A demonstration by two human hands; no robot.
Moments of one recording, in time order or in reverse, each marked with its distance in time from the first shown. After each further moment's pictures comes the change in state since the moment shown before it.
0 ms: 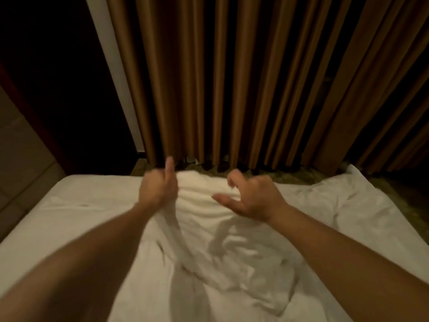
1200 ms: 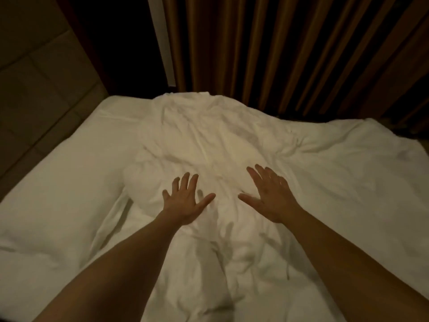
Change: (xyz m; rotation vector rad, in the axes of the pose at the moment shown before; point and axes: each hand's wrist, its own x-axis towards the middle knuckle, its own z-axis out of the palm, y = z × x) left_hand -0.267 -0.163 0.037 0.507 -0.499 0.012; right_hand -0.222 -0.111 0.004 0.096 -0.933 0.385
